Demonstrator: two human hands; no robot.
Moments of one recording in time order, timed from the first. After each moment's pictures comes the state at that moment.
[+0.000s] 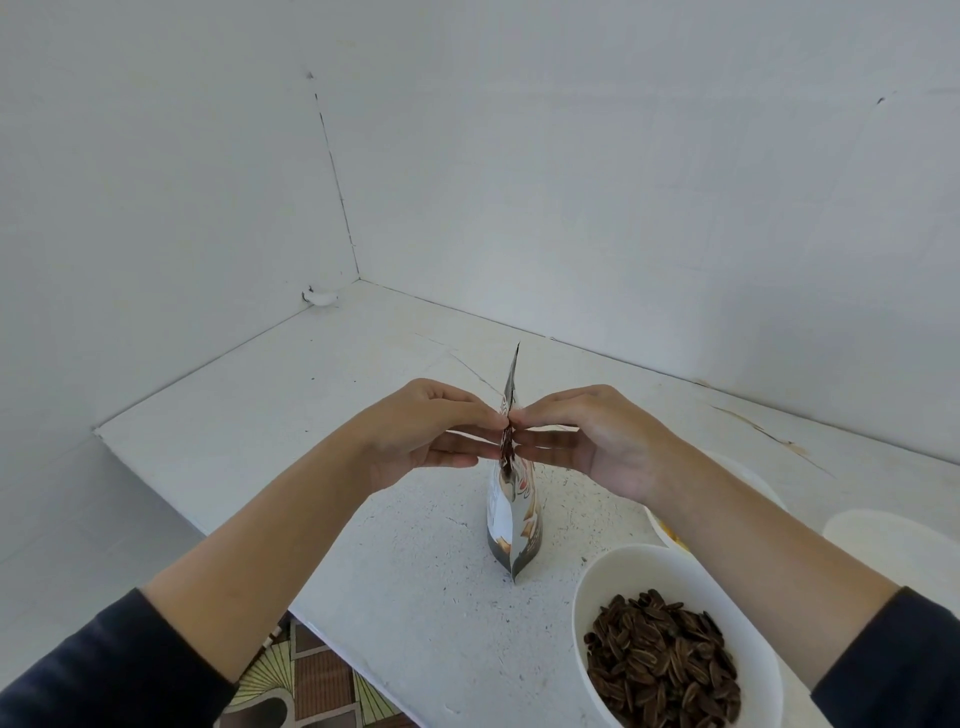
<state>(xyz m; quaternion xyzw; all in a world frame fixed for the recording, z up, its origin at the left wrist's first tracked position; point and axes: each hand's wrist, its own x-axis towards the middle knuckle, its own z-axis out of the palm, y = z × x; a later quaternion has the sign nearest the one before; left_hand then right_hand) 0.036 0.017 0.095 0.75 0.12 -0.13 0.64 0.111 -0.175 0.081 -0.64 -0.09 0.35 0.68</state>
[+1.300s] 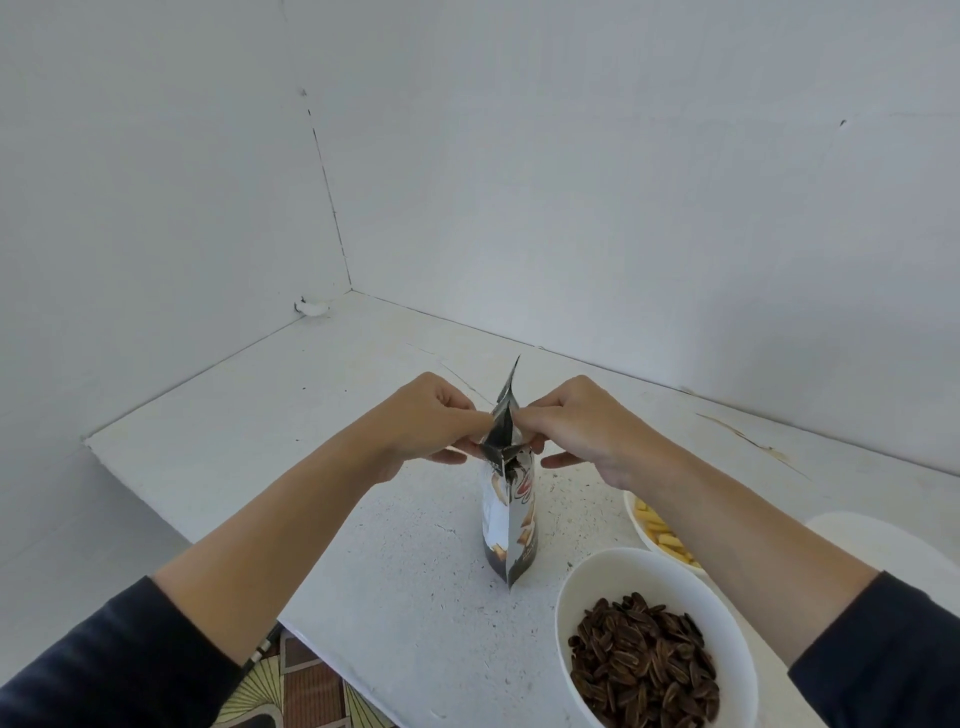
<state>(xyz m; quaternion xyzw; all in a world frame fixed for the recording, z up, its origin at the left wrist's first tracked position) 0.047 0.001 0.101 0.85 0.10 -0.07 0.51 0.113 -0.174 0.091 -0.82 -0.16 0.22 0.50</state>
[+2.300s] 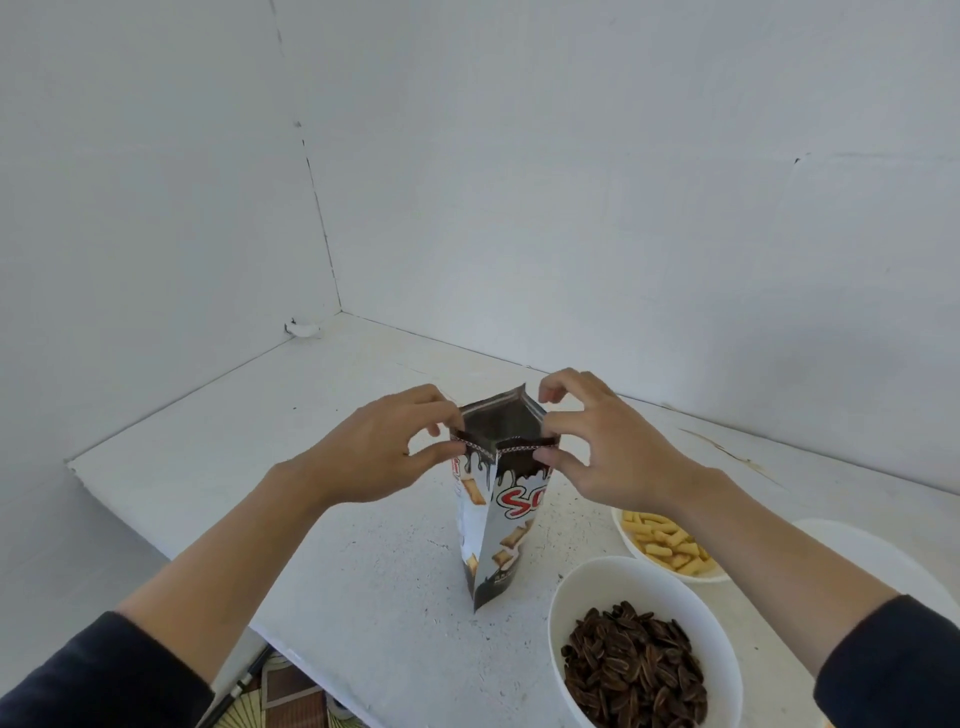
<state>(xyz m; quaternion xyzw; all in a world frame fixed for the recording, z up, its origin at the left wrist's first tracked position) 0.036 0.046 0.080 0.97 -0.14 0.11 0.18 0.123 -0.223 0.077 -0.85 -0.47 -0.08 0.22</state>
